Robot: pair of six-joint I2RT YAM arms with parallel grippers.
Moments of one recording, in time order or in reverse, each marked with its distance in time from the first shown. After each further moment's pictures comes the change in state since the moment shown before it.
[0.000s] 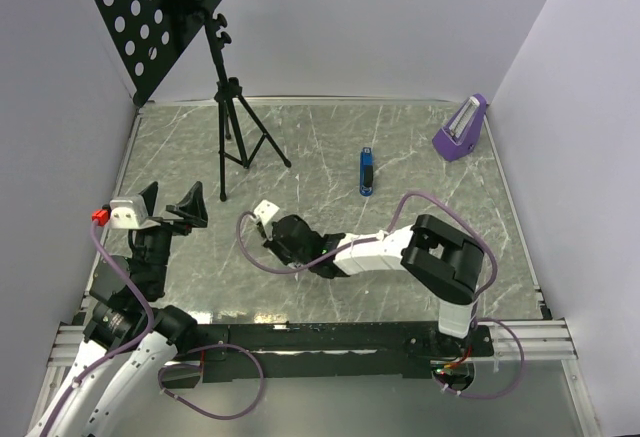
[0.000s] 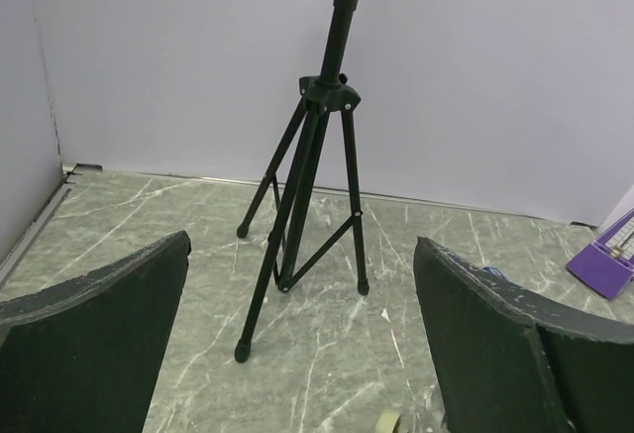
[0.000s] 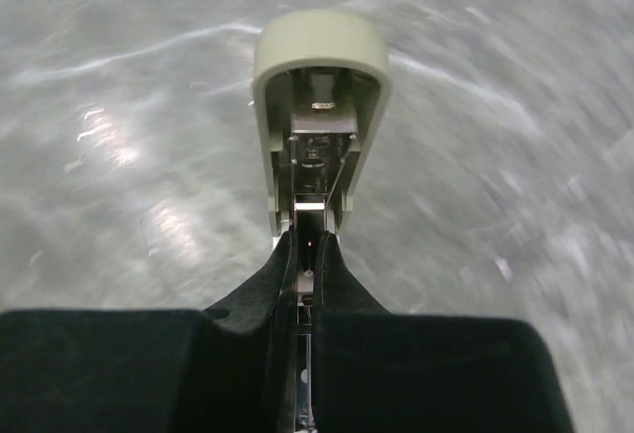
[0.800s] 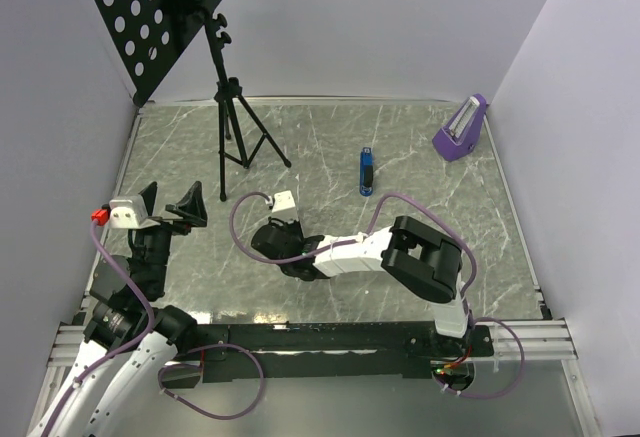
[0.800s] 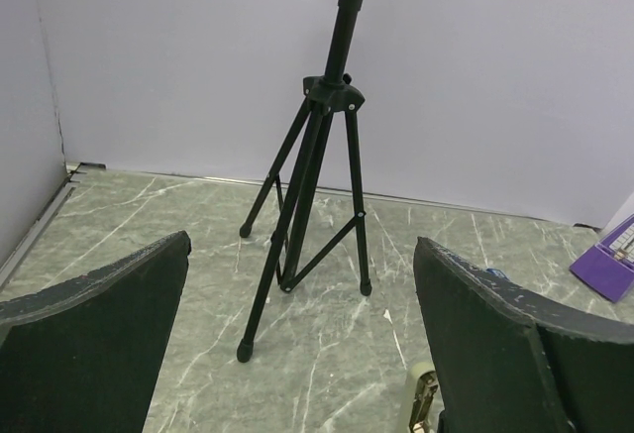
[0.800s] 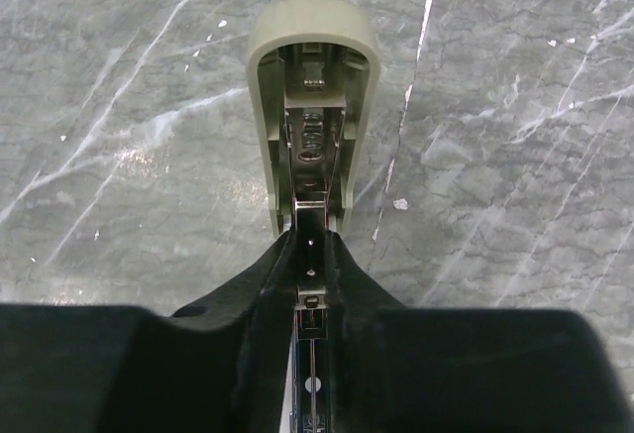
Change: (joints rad) left arm 0.010 0.002 0.000 0.000 0.001 -0.003; right arm 0.079 0.122 0.168 -0.230 0.614 0.537
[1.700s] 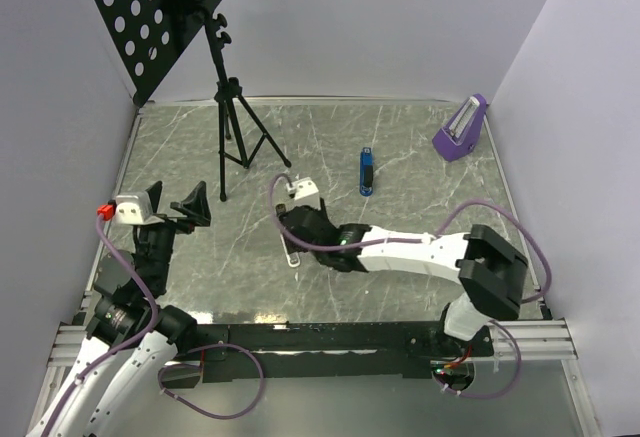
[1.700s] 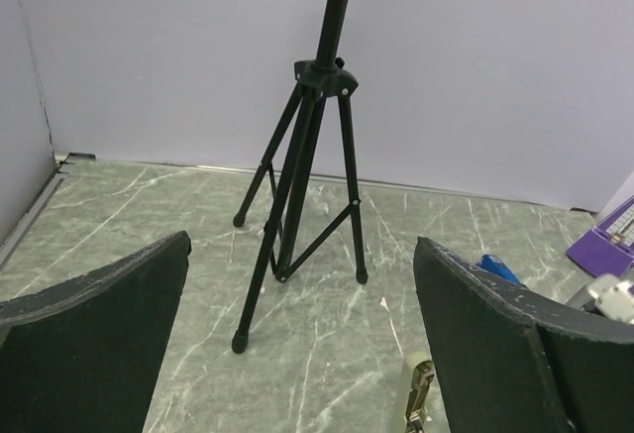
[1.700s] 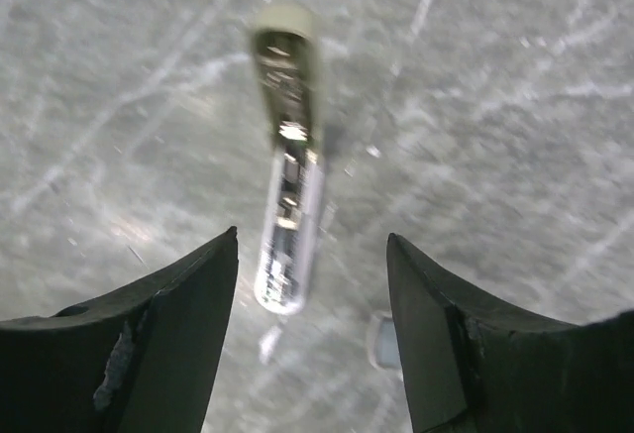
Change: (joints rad) left arm 0.010 0.024 0.000 -0.008 0.029 -0.016; right arm -0.047 -0.349 -0.116 -0.159 -0.245 -0.072
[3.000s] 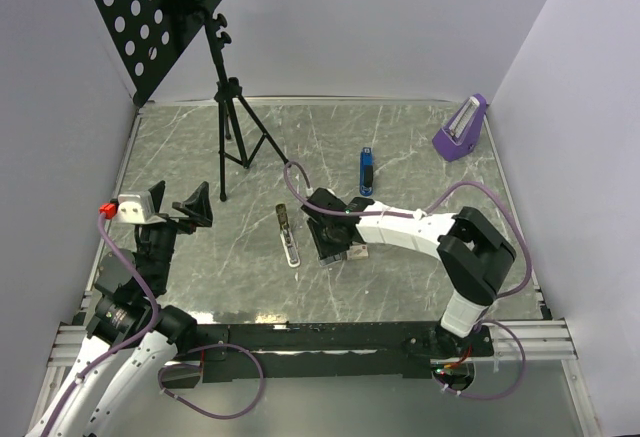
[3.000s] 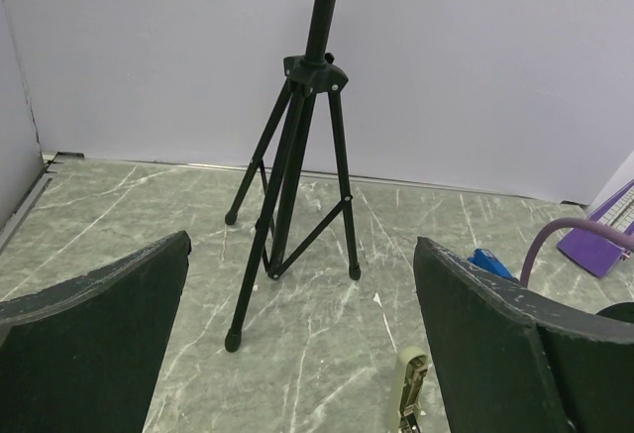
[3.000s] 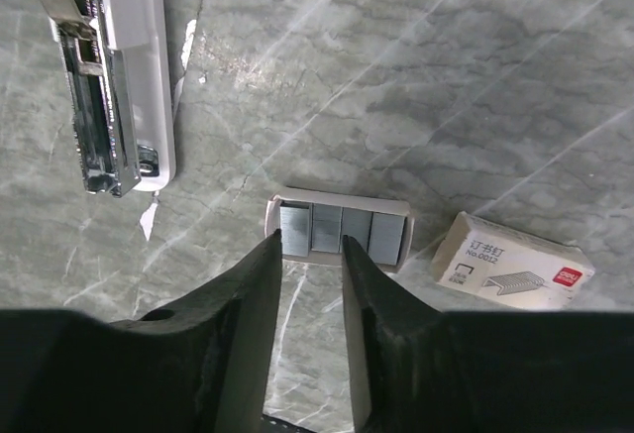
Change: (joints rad) left arm 0.002 0.009 0.000 -0.003 0.024 -0.008; right arm -0.234 0.089 0.052 -0.421 -0.460 0.029
